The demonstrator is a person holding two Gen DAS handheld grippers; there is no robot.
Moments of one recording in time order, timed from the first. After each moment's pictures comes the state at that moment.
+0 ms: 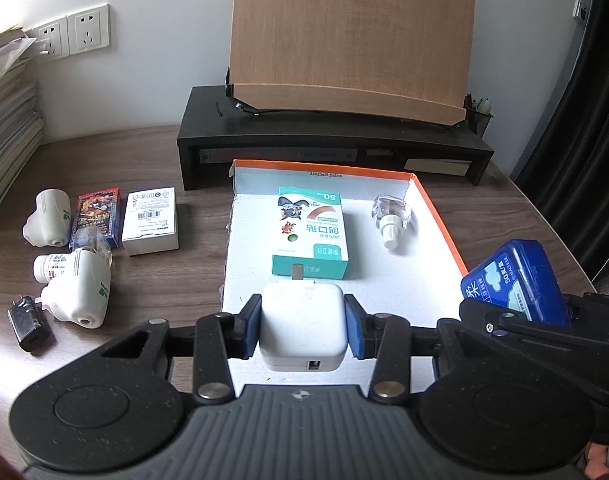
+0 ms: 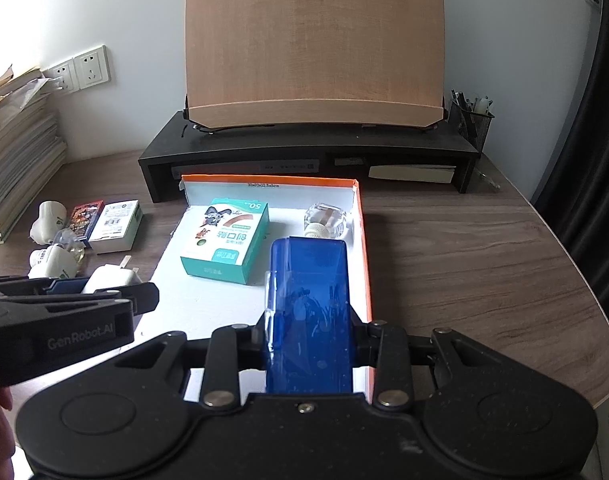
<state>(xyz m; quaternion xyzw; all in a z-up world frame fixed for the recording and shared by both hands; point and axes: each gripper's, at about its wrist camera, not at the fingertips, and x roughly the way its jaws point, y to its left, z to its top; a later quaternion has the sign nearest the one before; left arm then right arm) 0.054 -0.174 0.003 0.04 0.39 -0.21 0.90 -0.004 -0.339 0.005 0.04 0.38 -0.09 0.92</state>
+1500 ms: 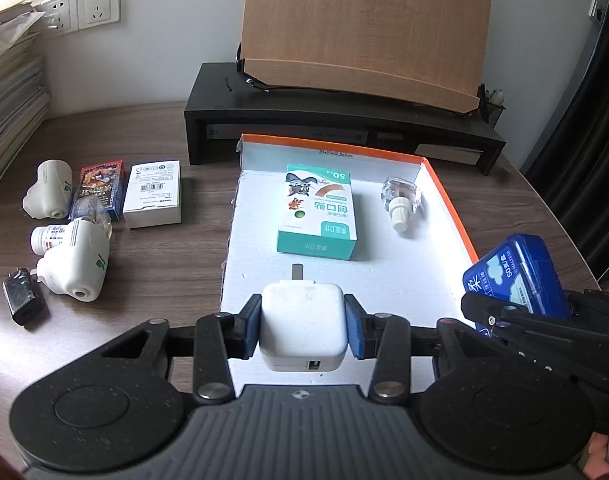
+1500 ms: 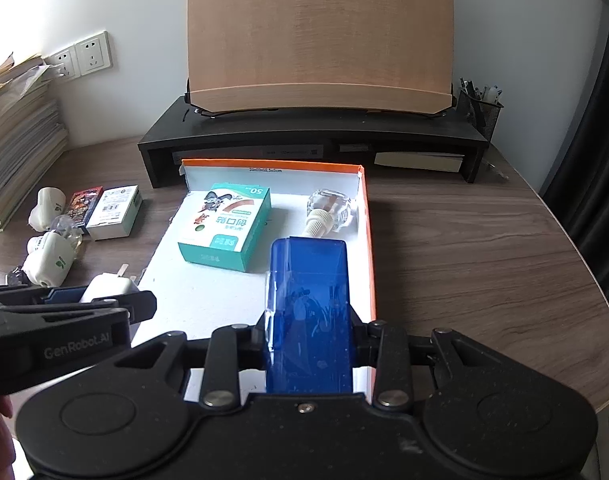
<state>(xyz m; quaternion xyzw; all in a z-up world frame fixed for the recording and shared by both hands) 0.053 -0.174 -0.008 0.03 0.41 -0.19 0.89 0.003 -0.341 -0.005 0.04 0.39 -0.08 0.91</state>
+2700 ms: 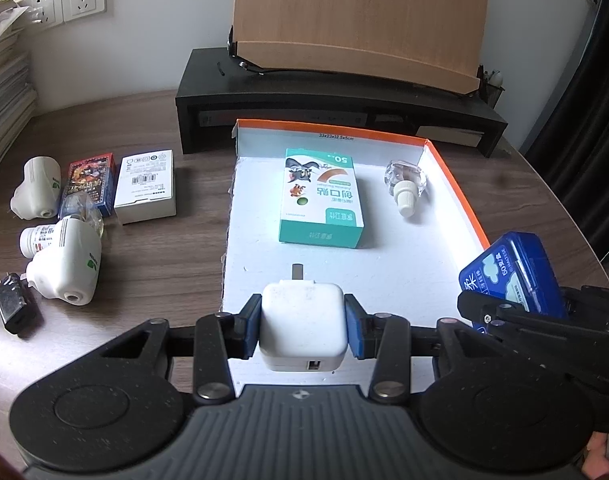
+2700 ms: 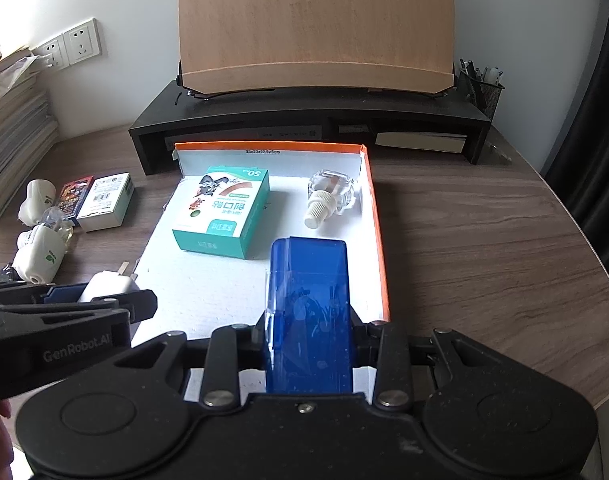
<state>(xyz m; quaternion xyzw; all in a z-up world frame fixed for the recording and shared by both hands) 0.067 -0.174 -0.019 0.04 0.43 -0.21 0.88 0.015 -0.337 -0.019 0.04 0.42 -0.09 0.90</state>
